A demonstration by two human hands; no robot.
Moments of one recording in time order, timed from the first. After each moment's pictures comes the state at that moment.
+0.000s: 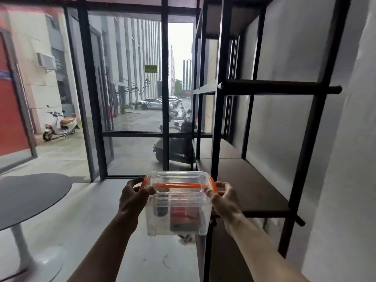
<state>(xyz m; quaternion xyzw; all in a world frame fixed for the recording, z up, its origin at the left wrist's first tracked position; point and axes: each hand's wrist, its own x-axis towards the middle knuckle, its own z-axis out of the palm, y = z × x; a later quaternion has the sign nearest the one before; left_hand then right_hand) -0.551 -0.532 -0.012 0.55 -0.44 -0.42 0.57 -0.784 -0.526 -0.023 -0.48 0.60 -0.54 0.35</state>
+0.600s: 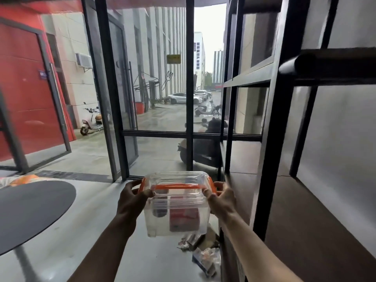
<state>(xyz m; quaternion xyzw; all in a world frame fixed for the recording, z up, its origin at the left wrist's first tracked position) -0.544 -0.904 -0.012 0.59 -0.39 -0.38 0.60 -0.767 -0.978 -0.057 -0.52 0.59 -0.50 0.36</state>
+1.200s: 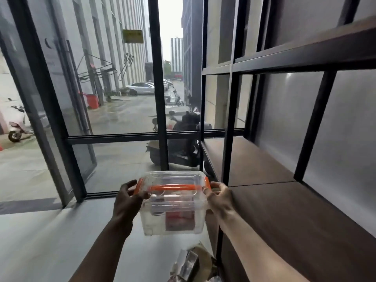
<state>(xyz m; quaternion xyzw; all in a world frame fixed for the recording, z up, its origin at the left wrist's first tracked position) -0.449 -1.362 -0.040 0.56 -0.44 -0.44 0.54 -0.682 -1.353 -0.056 -0.41 0.64 -0.54 0.37</state>
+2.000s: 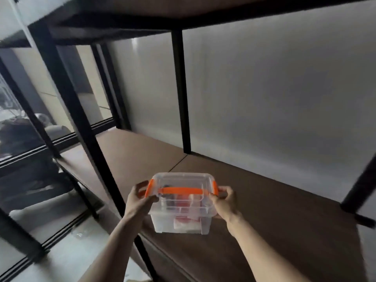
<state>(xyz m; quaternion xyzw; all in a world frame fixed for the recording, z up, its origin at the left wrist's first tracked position) -0.833 -1.626 -0.143 0.39 -0.67 -0.59 0.23 -0.962 -1.423 -0.167 -0.04 0.76 -0.62 0.20</state>
